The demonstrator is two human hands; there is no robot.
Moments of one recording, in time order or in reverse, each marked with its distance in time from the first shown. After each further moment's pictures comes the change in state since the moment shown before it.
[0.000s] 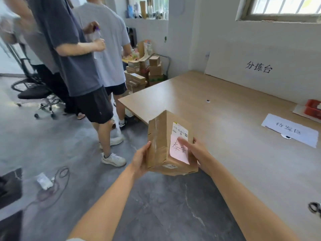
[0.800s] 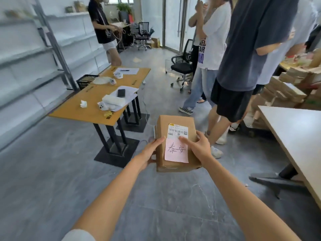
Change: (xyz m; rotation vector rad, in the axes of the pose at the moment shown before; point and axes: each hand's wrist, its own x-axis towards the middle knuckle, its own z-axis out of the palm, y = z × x) left_hand -0.289 0.033 -0.290 0.006 0.836 0.196; right_hand -0.056 0.034 0.438 -0.415 -0.575 -0.266
